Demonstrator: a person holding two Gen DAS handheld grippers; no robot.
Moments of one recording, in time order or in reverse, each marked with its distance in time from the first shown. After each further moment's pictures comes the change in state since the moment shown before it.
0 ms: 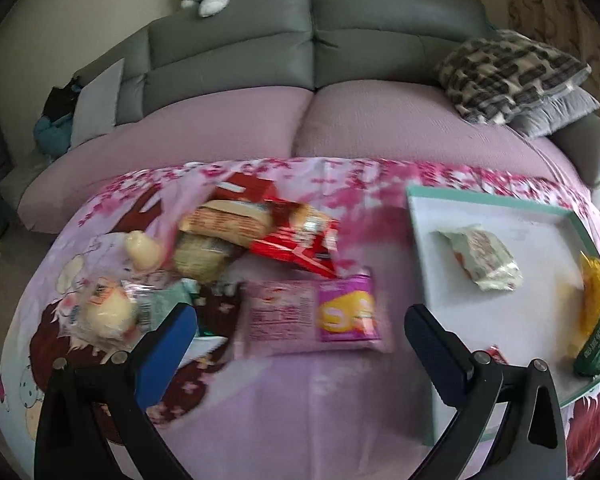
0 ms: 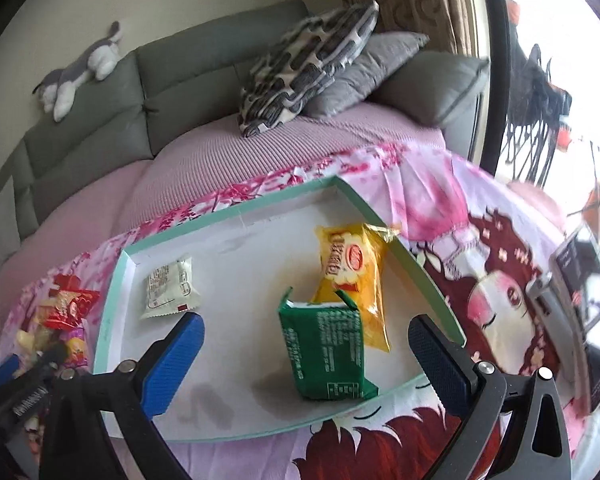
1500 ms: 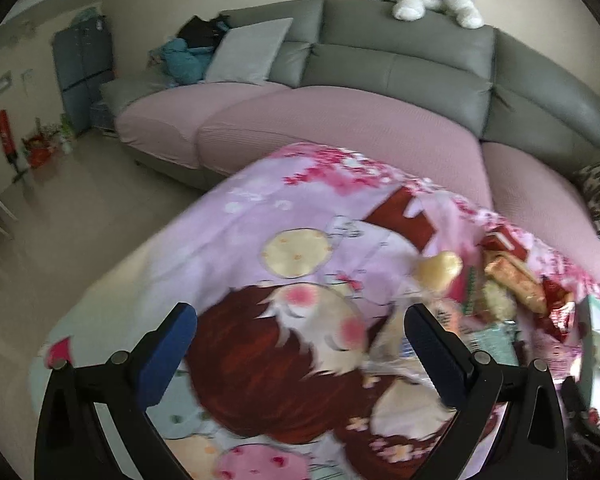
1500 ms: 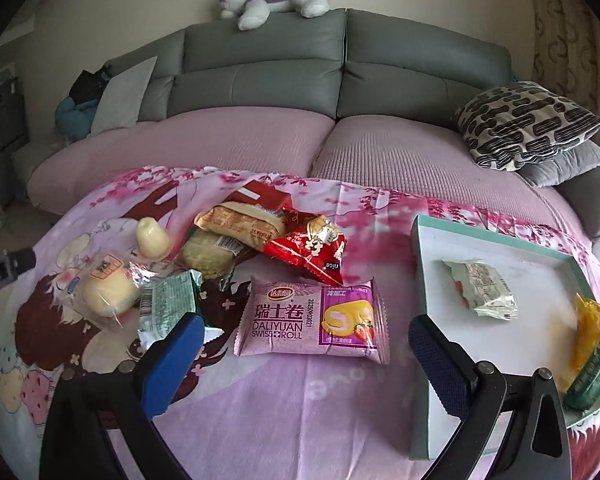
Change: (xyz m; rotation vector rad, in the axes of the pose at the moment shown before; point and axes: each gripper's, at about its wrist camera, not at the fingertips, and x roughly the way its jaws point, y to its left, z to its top) left arm -0.007 0.251 -0.022 -0.374 -0.013 0.203; right arm -0.010 0.257 -0.074 -0.455 -0.010 0.296
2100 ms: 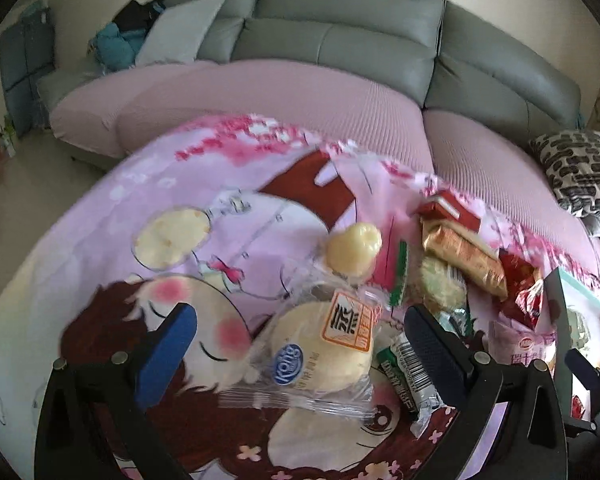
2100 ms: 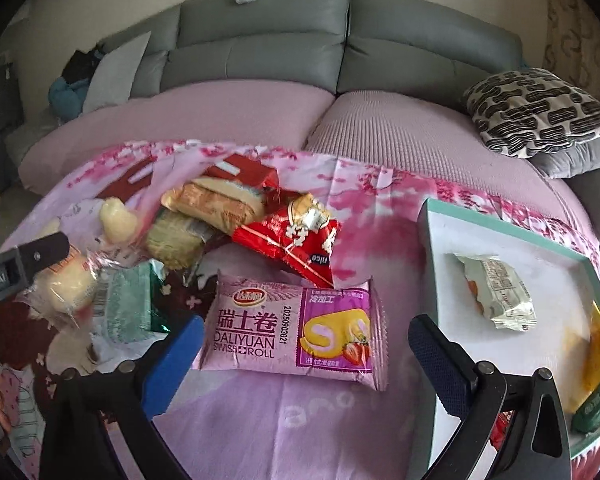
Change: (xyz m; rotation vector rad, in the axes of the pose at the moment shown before) left arm 0.050 -0.060 -0.006 0.073 0.108 -0.182; right arm 0.047 -0.010 0.006 -0.034 0.108 -0.004
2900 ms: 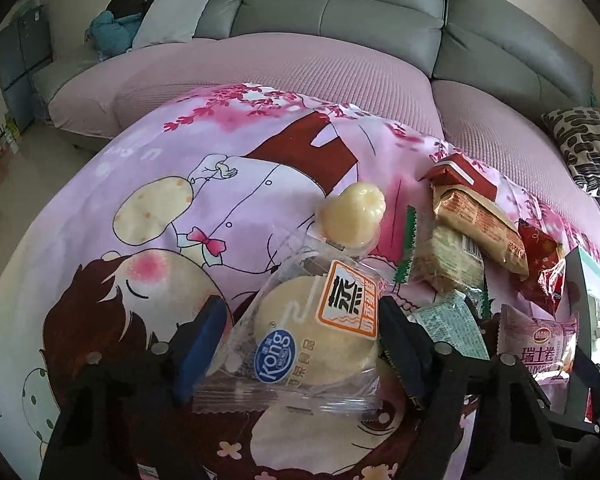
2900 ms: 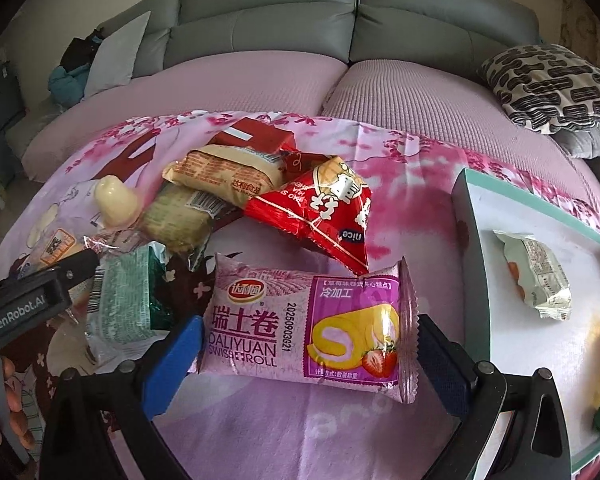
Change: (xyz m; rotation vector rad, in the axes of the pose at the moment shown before) left arm 0.018 -0.010 -0.007 0.010 0.080 0.041; right arm 0.020 0.007 0.001 0.023 0.081 0.059
